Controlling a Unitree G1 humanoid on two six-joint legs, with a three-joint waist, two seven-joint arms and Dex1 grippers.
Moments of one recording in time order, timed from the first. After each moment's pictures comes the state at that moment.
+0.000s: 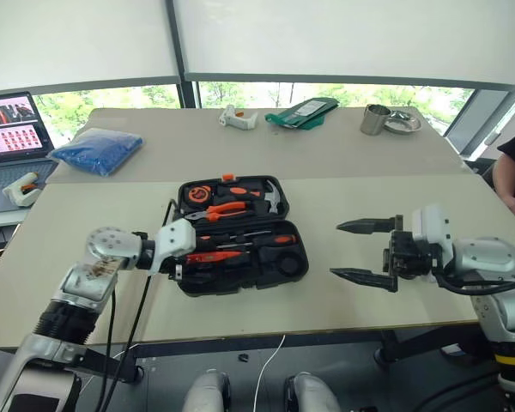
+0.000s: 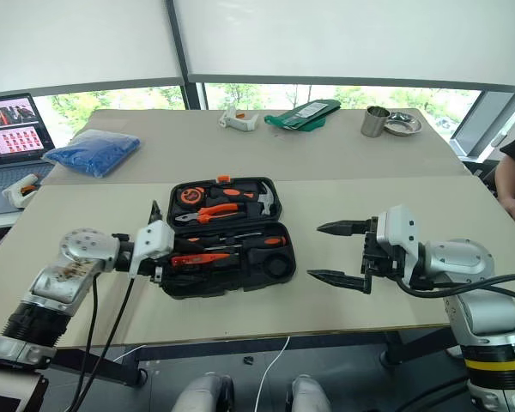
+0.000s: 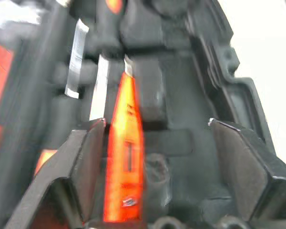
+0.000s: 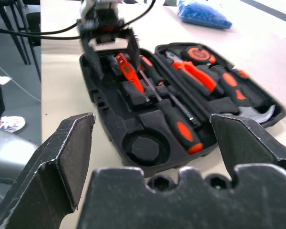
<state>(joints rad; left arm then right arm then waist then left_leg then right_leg) -0.50 0.76 -0.09 0.18 -0.25 0.10 -1.30 -0.25 -0.79 -0.11 -0.20 0.53 0.23 1.23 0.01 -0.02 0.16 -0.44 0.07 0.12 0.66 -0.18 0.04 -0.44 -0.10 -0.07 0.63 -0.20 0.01</state>
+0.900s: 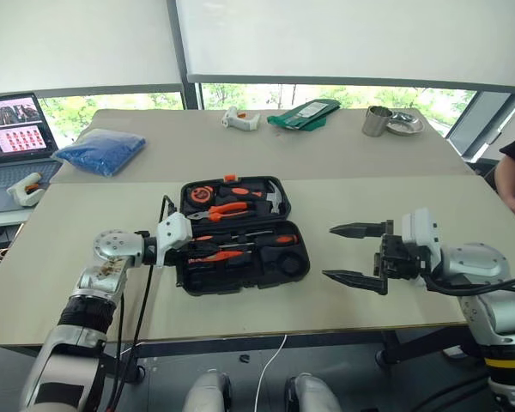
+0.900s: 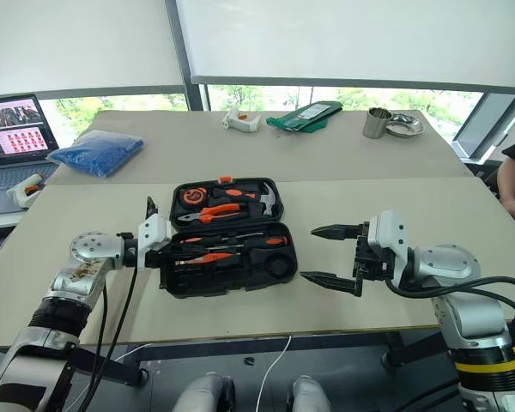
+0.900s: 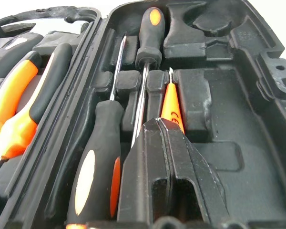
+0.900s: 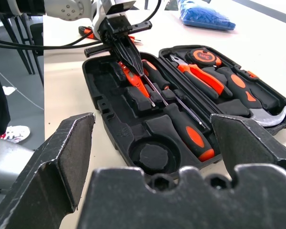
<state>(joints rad) -0.55 0.60 -0.11 0.45 -0.18 -0.10 -1.27 -0.26 -0.74 -0.09 -0.20 0.53 0.23 1.18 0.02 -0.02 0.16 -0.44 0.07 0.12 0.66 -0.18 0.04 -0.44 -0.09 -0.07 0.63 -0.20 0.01</state>
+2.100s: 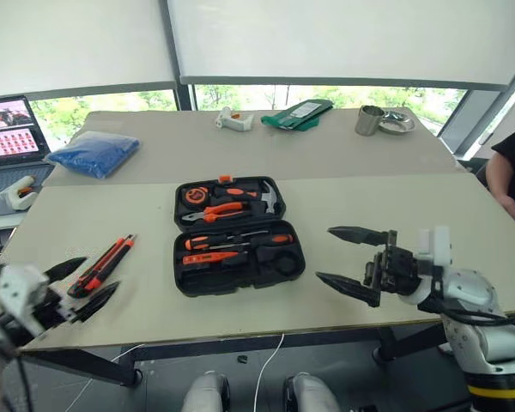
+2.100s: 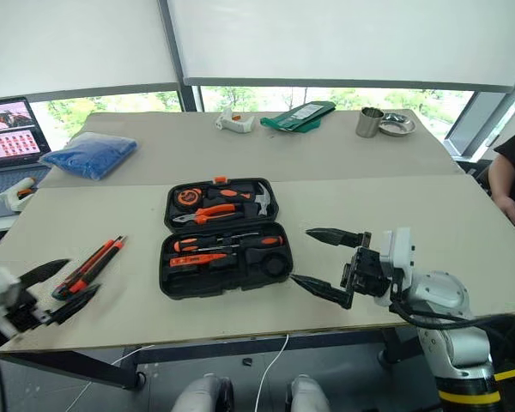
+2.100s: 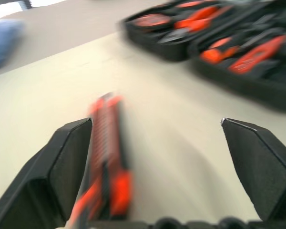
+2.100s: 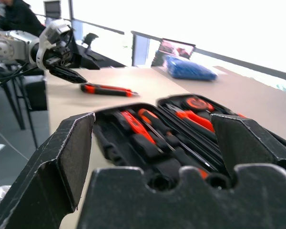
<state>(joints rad) 0.34 0.64 0.72 0.01 -0.50 0.02 -0.96 -0.10 -0.55 -0.13 -0.36 0.65 0.12 1.09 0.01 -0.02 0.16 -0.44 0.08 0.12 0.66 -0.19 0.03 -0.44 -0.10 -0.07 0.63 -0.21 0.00</state>
